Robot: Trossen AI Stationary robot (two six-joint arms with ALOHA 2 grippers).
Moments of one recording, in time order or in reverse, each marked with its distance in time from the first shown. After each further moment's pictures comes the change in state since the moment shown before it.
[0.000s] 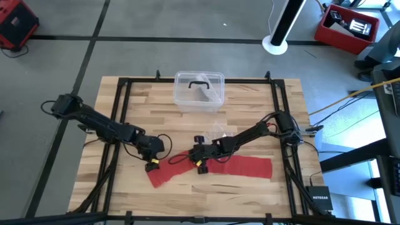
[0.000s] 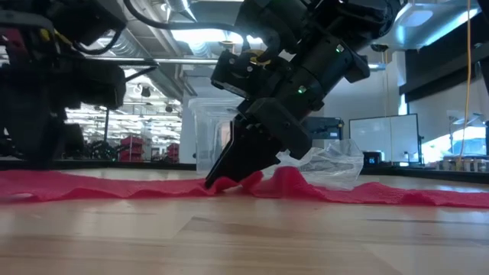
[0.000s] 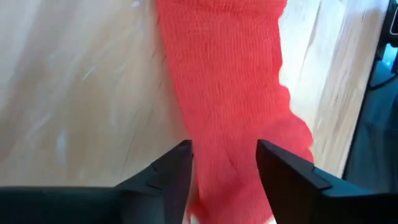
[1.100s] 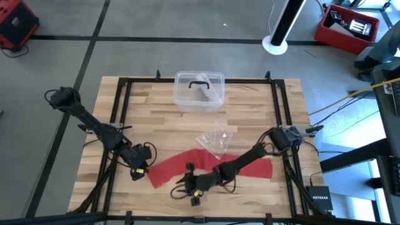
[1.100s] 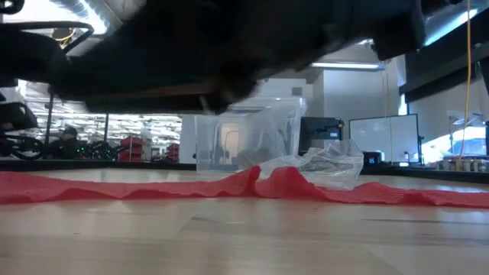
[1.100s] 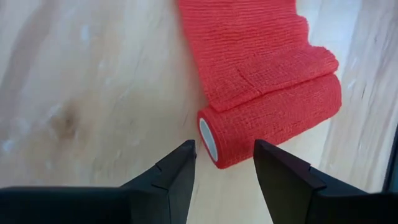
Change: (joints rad) left arm -0.376 -0.162 -0.042 -0.152 -0.362 -0.201; right arm 0.253 0.178 0.194 0.404 0.114 0.135
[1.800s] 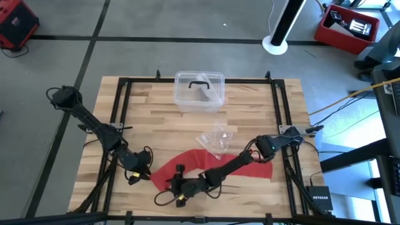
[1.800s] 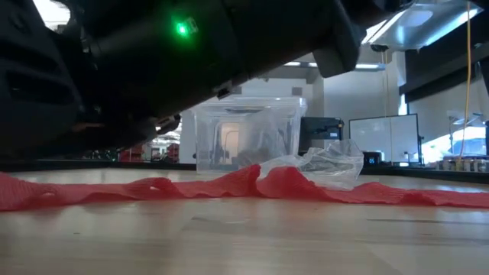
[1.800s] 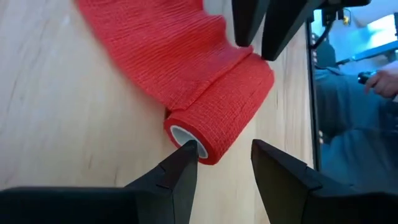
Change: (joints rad) left arm -0.067 -0.002 -0.143 0.432 0.013 0.047; right arm -0.016 0.230 0.345 -0.175 0.155 -0.040
